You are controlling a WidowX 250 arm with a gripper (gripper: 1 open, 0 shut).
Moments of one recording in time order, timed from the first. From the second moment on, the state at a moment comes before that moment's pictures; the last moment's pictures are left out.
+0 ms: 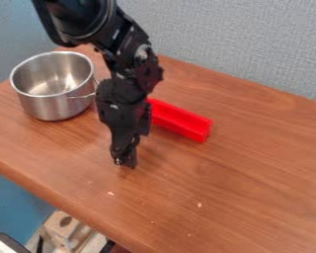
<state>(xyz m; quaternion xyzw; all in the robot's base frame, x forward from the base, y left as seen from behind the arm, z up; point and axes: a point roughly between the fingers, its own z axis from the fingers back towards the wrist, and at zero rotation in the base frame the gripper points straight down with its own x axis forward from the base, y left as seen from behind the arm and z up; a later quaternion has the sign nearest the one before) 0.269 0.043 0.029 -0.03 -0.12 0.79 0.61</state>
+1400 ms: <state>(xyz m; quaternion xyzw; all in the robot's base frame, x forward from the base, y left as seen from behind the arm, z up) 0.277 0.049 0.031 -0.05 -0.12 0.80 0.58</state>
